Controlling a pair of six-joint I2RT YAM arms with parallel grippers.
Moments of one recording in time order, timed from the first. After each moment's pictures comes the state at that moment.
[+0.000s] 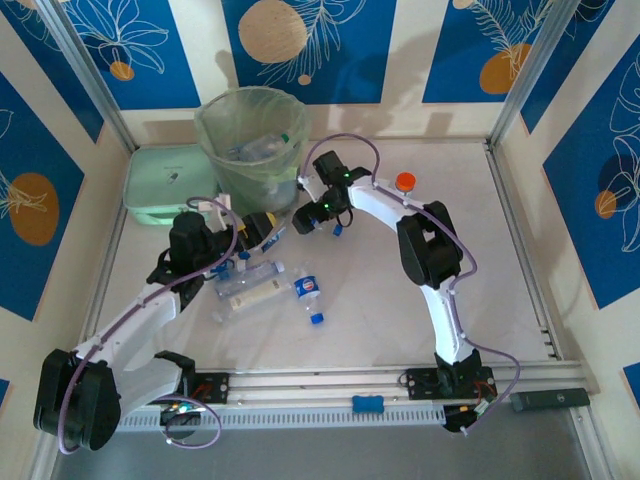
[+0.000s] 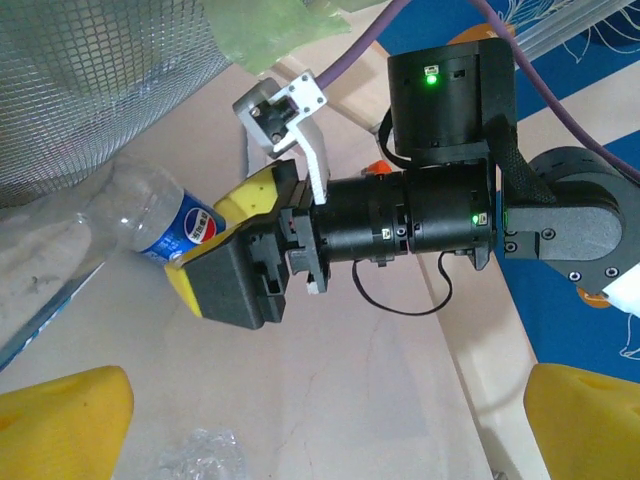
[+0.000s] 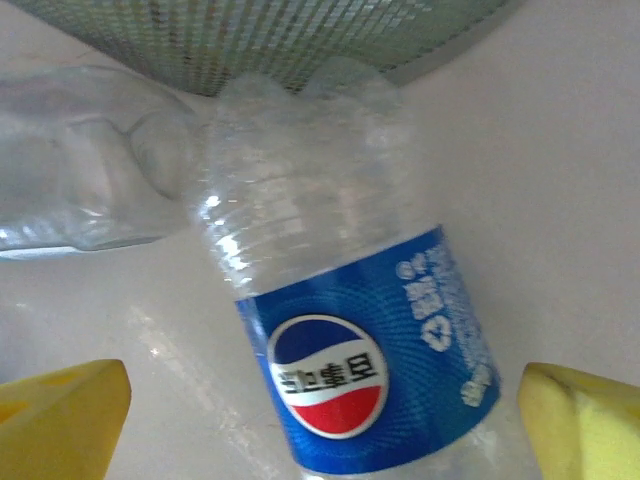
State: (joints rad) left arm -0.33 1.06 0.60 0.18 0.46 -0.81; right arm 0.56 2.22 1.81 -0.72 -0.25 -0.12
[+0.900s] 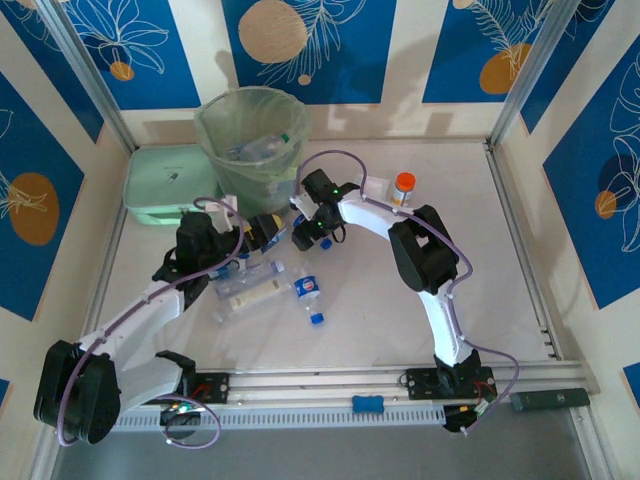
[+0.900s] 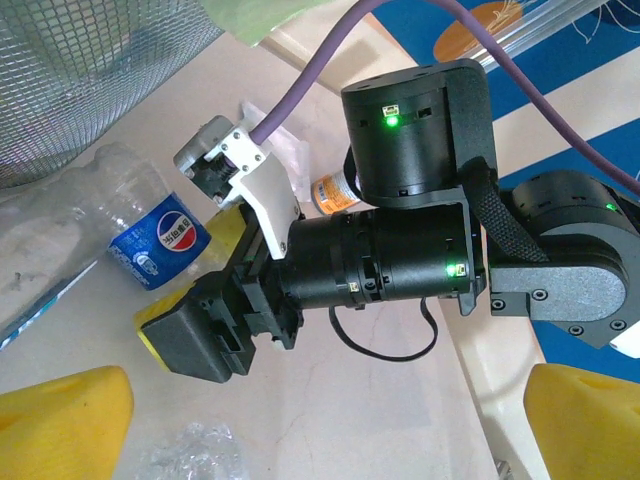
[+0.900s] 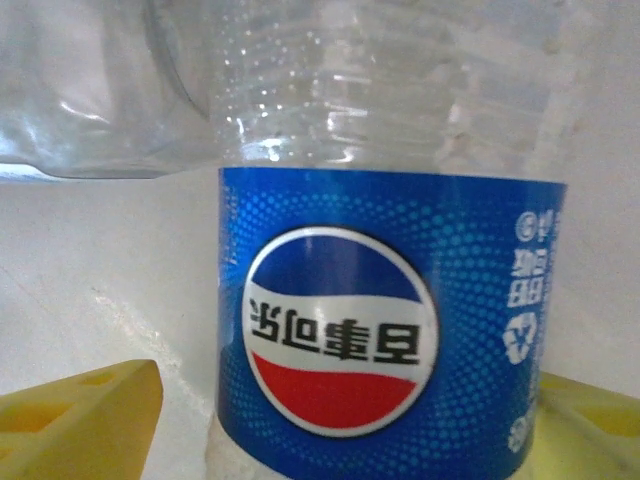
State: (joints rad) left arm -0.37 1.10 0.60 0.19 0.45 -0.81; right arm 0.63 2.20 1.69 -0.68 -0.15 -0.12
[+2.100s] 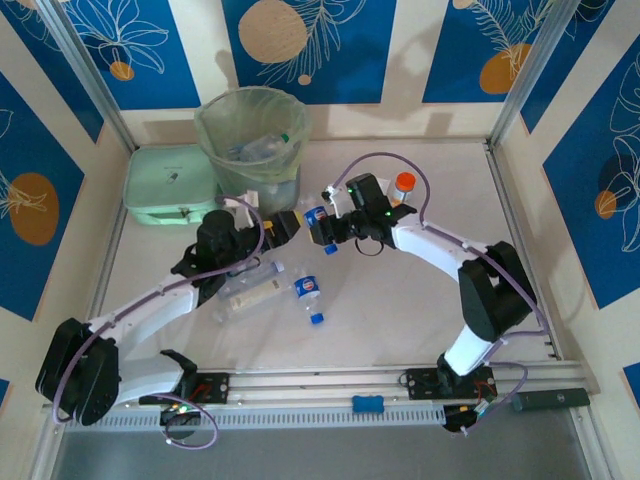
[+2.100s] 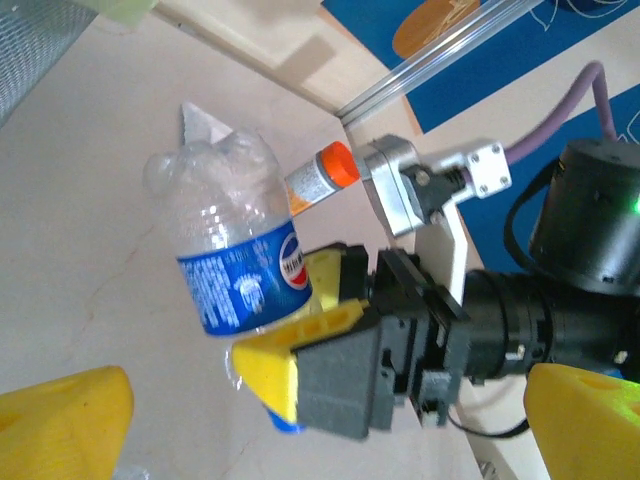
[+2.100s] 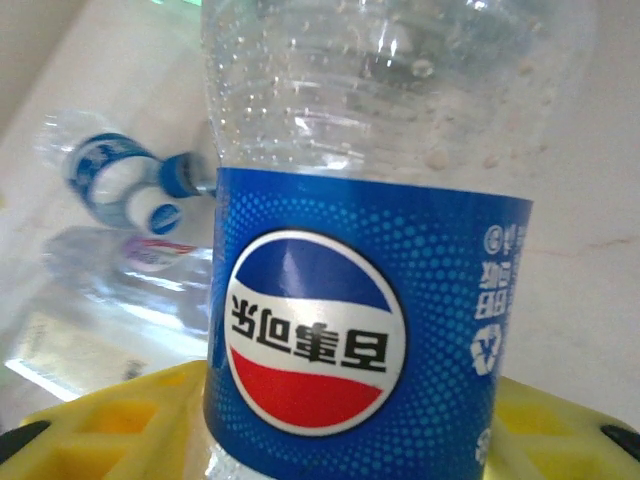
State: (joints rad) left arm -0.53 1.20 0.66 0.32 0.32 -0.84; right arm 0.56 1.63 1.13 -0.28 -0.46 0.21
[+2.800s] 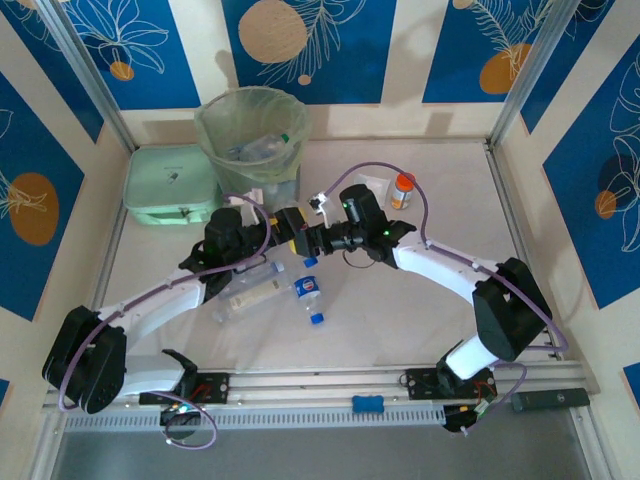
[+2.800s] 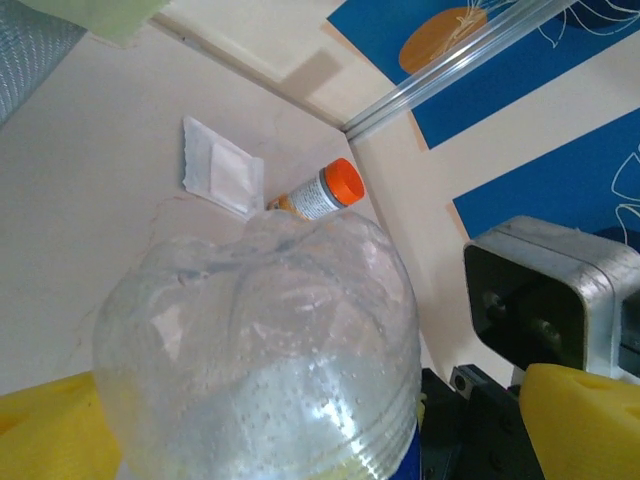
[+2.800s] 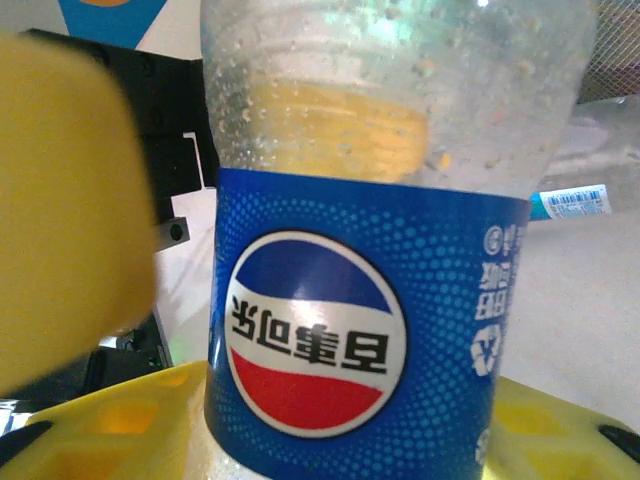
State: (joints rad) left arm -0.55 1.25 0.68 0.35 0.26 -0.87; right arm 0.68 1.53 1.03 -0.09 -0.59 0.39
